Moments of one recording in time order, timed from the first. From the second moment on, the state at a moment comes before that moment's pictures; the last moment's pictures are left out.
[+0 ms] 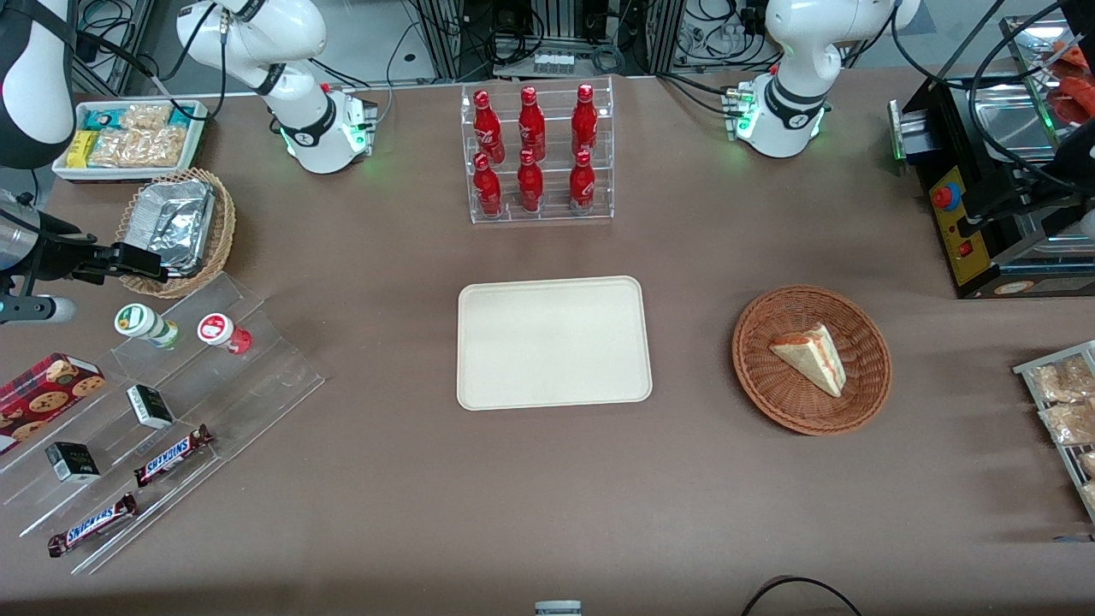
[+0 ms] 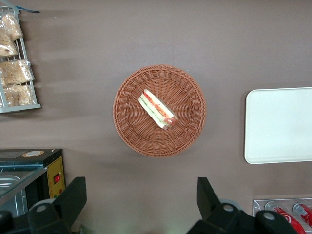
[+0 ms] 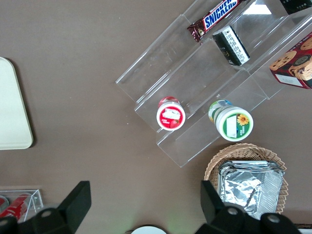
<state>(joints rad) 0.03 -0.01 -0.14 -1.73 0.01 1.57 -0.07</state>
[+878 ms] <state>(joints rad) 0.00 0.02 -0.15 -1.80 -0.02 1.68 -0.30</state>
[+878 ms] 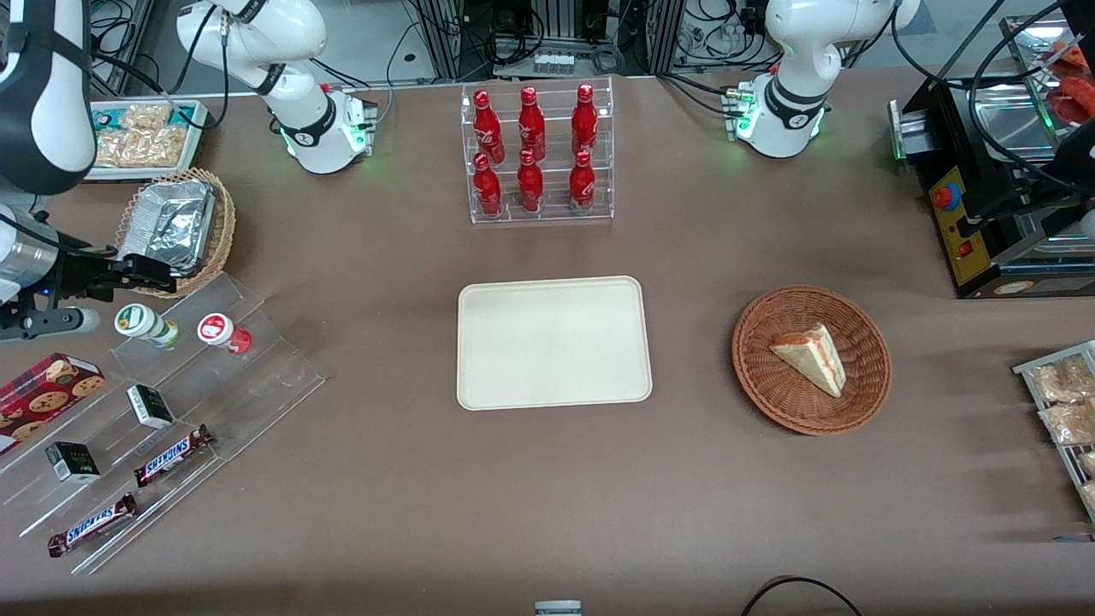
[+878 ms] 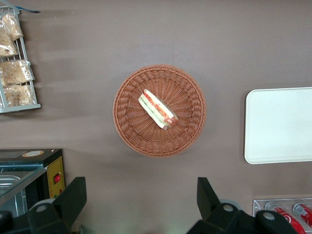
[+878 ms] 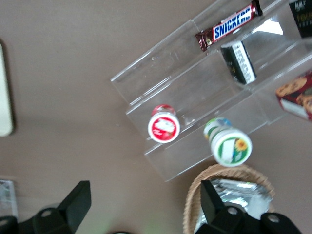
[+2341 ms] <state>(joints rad) -0.18 0.05 -0.15 -2.02 -0.04 2.03 -1.03</state>
